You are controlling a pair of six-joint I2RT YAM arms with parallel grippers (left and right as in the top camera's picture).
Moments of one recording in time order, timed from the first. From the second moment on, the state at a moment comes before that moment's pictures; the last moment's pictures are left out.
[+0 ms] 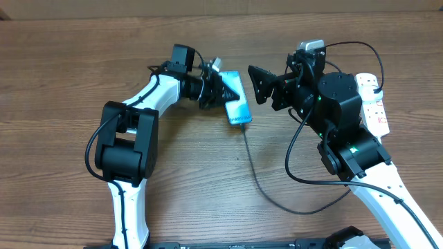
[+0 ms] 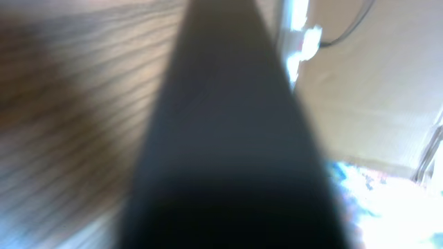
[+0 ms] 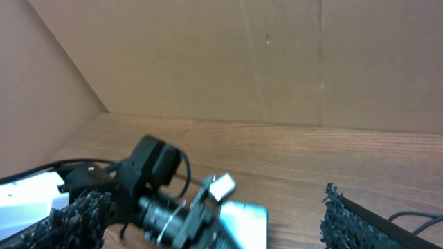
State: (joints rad) left arm -0.25 2.23 1.52 -0.46 1.06 -0.47; right arm 0.41 1.18 1.02 -0.09 -0.09 0.28
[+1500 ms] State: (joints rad) left arm -0.26 2.28 1.53 -0.63 0.94 -0.14; right arm 0.41 1.21 1.02 -0.07 -0.09 0.35
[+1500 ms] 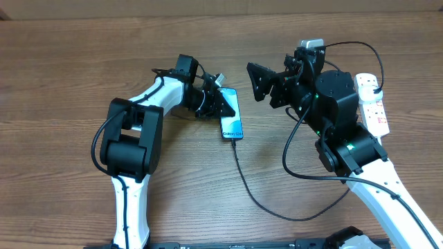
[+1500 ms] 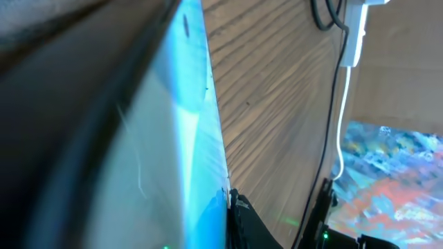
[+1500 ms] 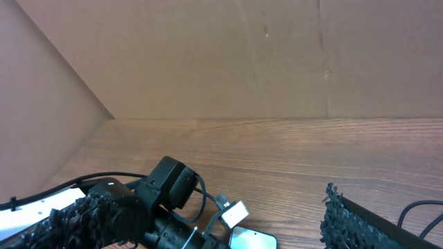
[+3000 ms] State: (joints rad) left arm -0.28 2.28 1.57 -0.69 0.84 -0.09; right arm 0.41 1.27 1.02 -0.08 -0.06 0.36
